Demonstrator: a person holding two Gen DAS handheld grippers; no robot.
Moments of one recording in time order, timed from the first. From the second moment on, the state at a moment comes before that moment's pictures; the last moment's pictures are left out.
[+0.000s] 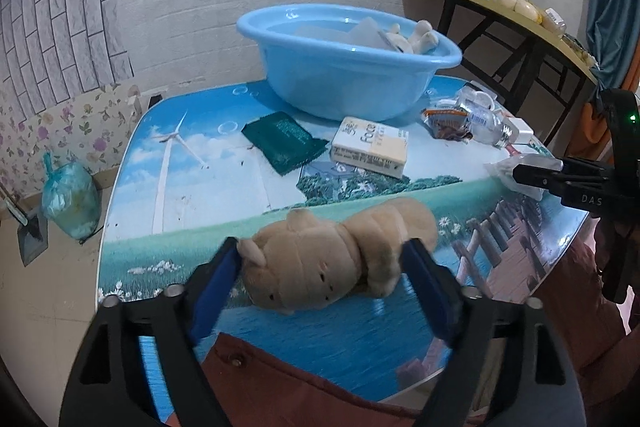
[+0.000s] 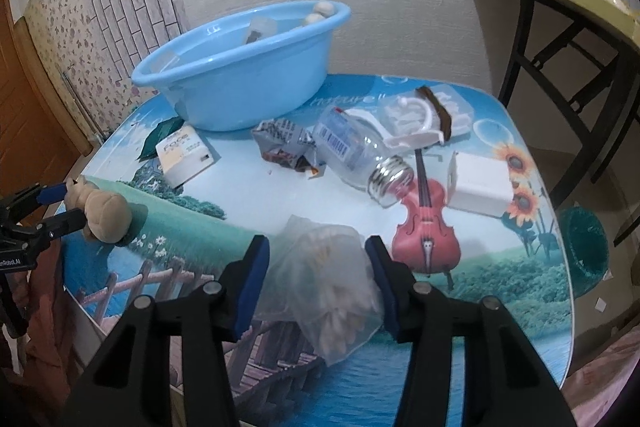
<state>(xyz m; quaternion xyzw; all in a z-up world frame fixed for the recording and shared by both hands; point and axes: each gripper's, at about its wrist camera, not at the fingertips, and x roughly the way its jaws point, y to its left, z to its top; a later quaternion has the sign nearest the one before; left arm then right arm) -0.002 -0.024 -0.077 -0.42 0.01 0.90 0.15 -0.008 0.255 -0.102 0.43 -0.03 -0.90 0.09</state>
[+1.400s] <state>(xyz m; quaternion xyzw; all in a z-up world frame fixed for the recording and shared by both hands) -0.002 -0.029 -0.026 -0.34 -0.02 0.93 0.16 -0.002 0.242 -0.068 0.37 -0.02 -0.92 0.14</state>
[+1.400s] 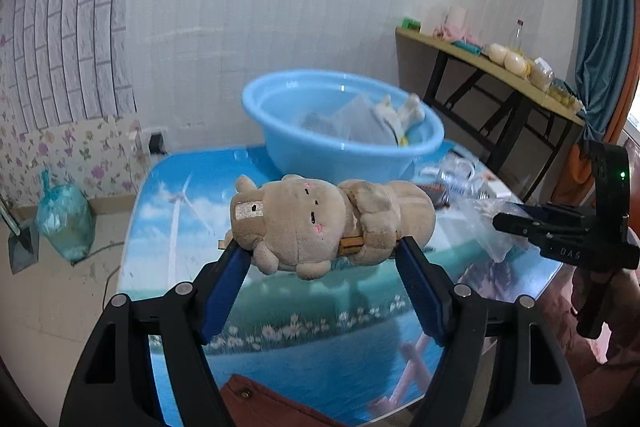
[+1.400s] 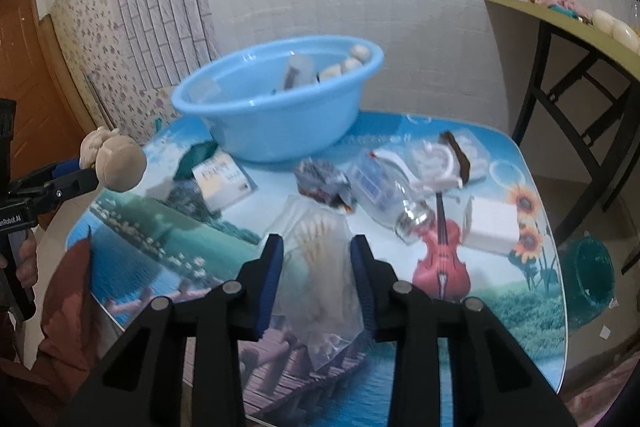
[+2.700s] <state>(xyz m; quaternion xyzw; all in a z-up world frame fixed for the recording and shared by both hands) -0.131 0.015 -0.007 -0.32 0.00 0.93 0.19 -0.117 0.216 -0.029 0.31 -0.02 -0.93 0.18</state>
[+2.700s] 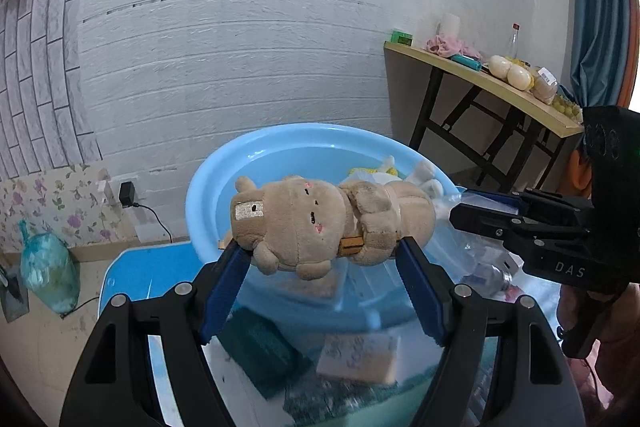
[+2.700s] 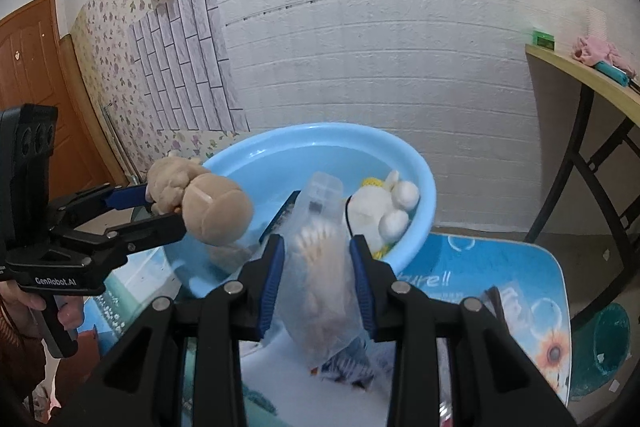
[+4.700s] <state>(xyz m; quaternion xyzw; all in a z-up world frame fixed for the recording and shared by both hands) -0.045 -0.024 -0.078 -0.43 -0.01 0.90 0.10 -0.025 0.309 -0.082 0.39 -0.06 -0.92 0.04</state>
